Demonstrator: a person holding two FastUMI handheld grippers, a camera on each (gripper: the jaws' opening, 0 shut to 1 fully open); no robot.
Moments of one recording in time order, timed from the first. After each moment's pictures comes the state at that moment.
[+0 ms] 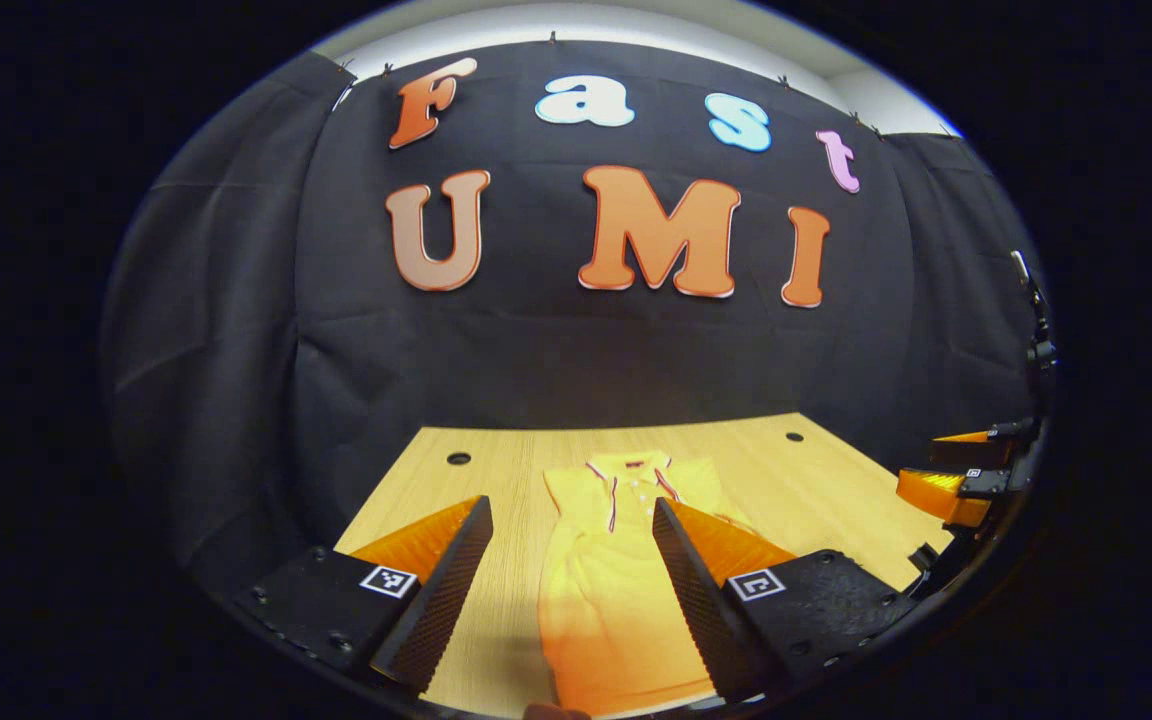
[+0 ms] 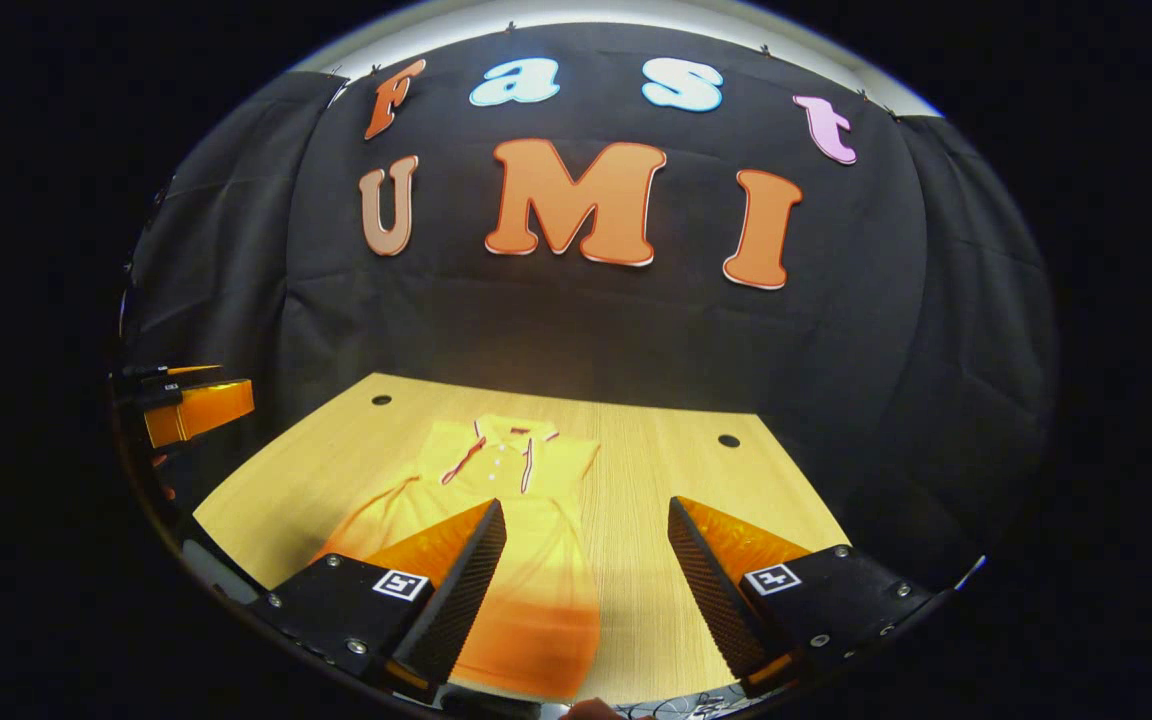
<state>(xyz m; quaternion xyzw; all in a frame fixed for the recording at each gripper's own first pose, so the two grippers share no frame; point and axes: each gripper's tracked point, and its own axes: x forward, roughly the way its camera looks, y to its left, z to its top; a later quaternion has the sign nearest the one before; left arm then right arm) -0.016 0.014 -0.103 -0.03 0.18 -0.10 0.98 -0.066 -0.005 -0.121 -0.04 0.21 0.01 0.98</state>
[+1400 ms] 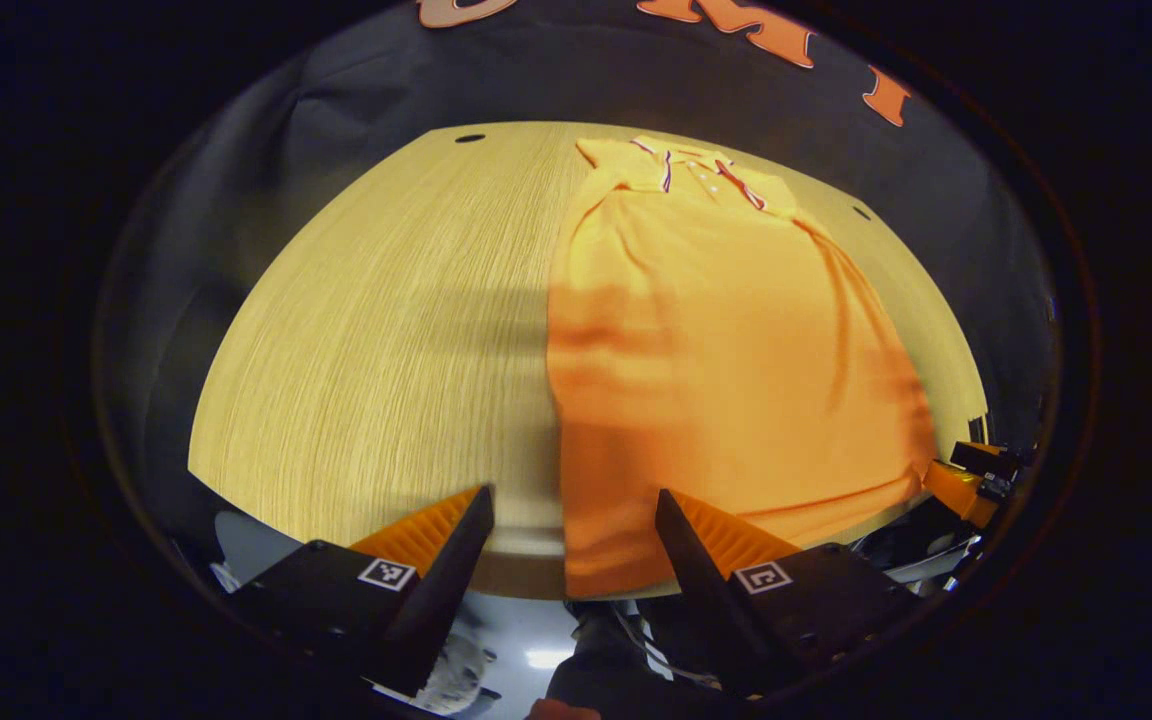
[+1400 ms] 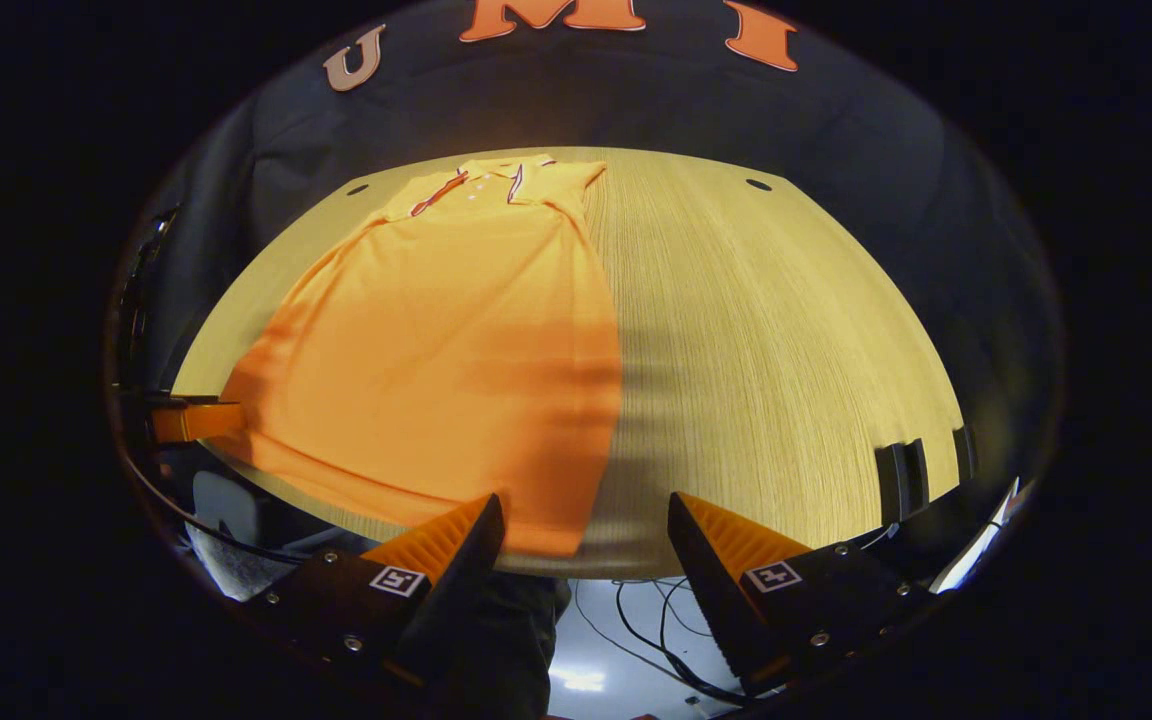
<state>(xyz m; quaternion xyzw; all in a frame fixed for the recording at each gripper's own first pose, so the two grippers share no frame) -0.101 0.005 -0.394 -0.03 0.52 -0.07 0.85 -0.165 -0.015 -0.358 0.00 0.49 0.02 0.87</state>
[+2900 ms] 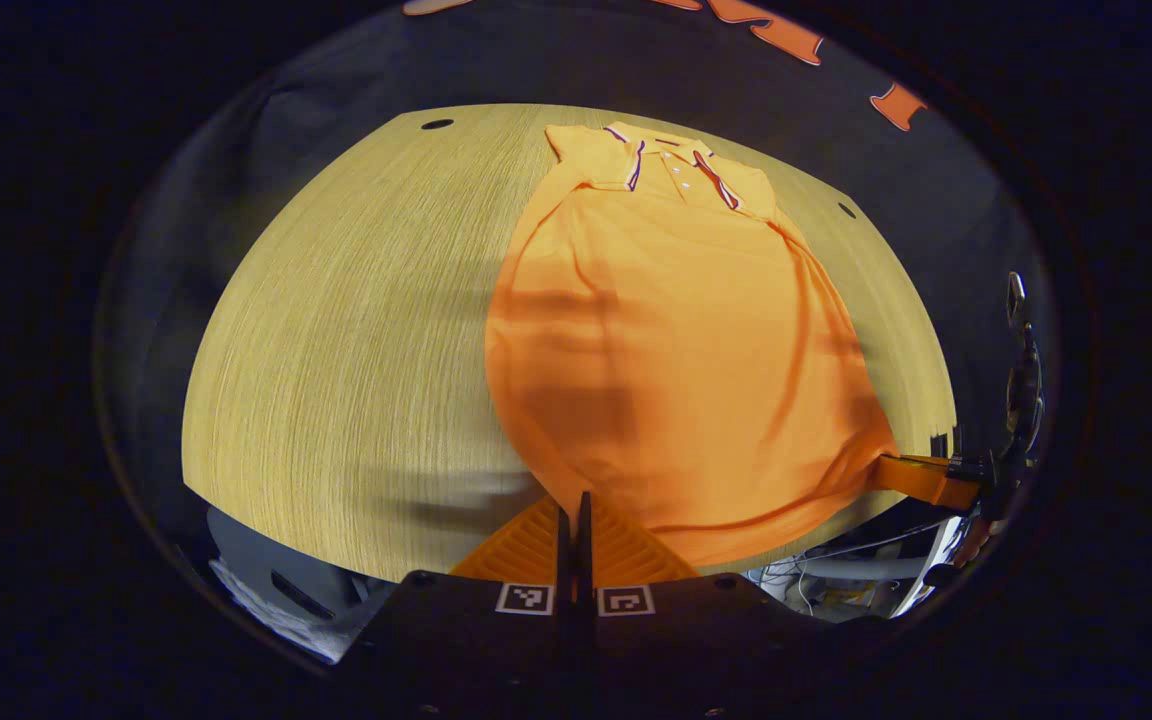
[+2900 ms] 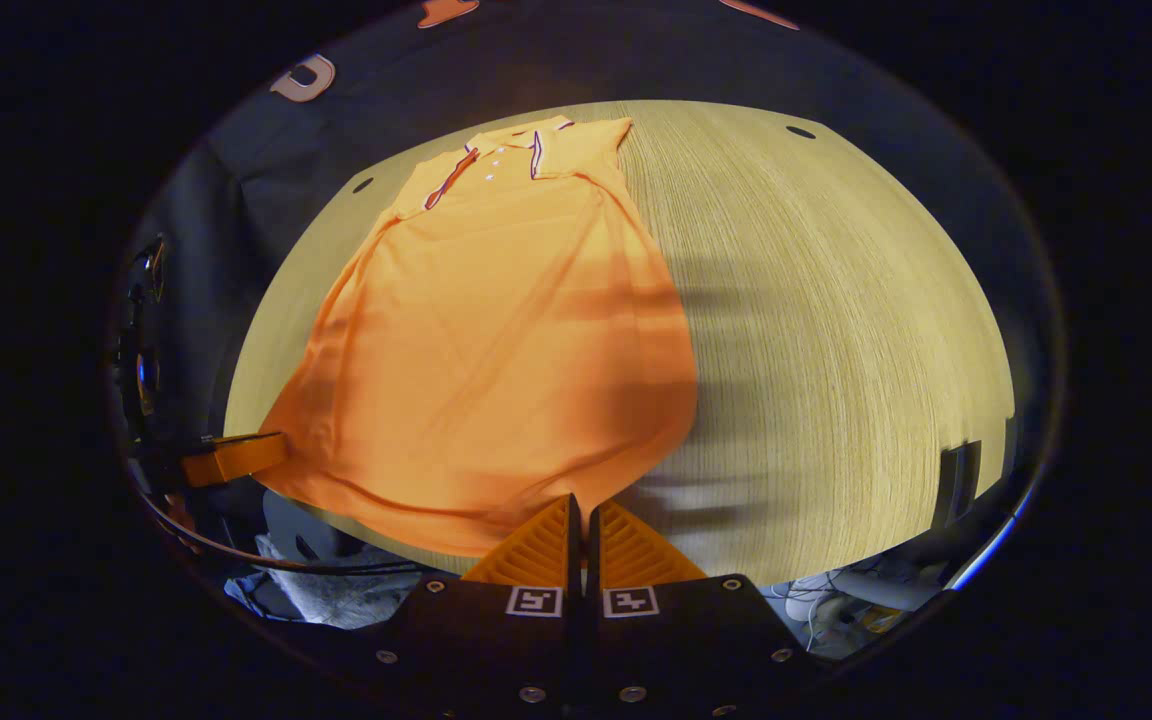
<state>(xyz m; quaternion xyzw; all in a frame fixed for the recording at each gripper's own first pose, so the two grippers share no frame) -0.085 -0.033 -0.358 -0.06 0.57 -0.10 0.81 -0.134 0.031 -0.340 0.09 0.57 0.07 0.81</state>
